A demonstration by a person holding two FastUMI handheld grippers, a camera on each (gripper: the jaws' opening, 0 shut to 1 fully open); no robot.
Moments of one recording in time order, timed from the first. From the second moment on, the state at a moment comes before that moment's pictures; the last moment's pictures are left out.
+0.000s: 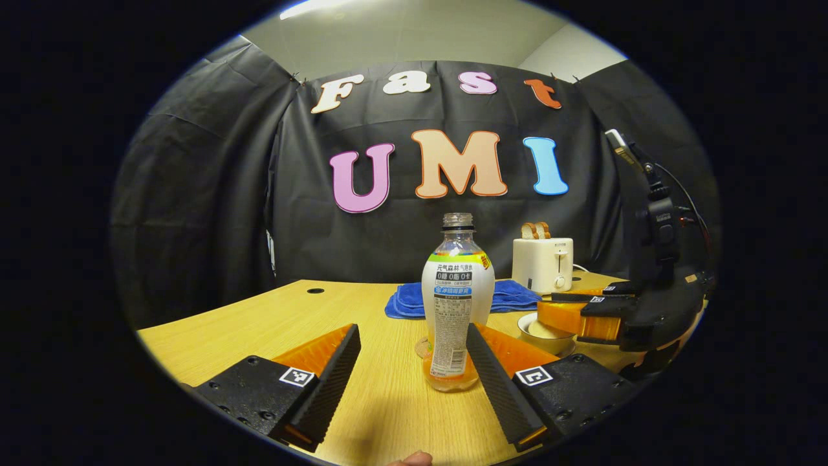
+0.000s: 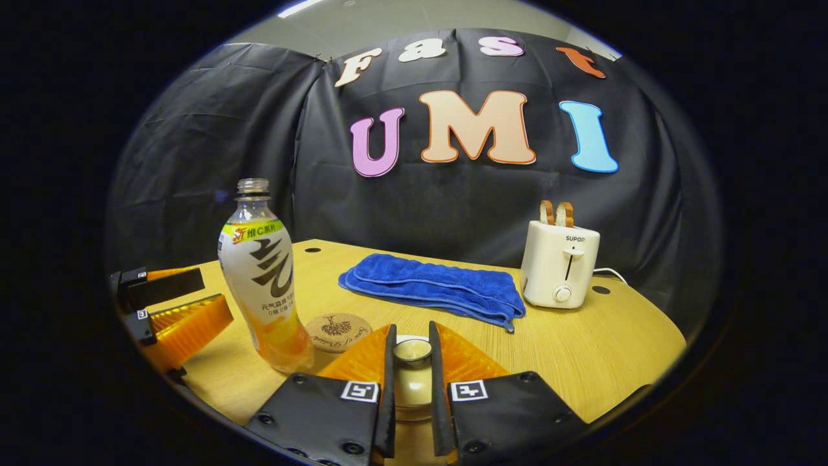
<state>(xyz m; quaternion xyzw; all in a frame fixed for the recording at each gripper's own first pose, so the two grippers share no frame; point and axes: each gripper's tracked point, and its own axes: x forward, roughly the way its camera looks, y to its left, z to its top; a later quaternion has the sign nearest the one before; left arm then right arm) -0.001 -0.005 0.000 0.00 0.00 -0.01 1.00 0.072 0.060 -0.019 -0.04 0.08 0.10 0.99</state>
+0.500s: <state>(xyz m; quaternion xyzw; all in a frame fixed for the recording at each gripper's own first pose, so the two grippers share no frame) -0.001 -0.019 0.000 0.00 0.00 -0.05 1.00 0.033 0.034 0.022 0.02 0.05 0.10 0.99</state>
